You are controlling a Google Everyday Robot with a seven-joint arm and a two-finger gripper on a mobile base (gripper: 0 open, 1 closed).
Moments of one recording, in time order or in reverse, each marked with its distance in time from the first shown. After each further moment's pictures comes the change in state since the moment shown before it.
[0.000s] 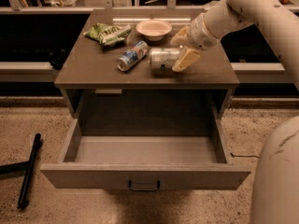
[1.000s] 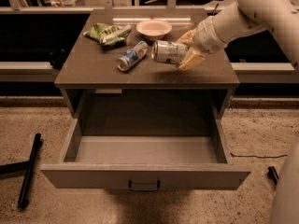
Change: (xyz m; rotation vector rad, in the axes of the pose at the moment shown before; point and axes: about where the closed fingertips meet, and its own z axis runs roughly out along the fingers) arm 0.006 0.013 -0.019 0.041 -0.059 -0.085
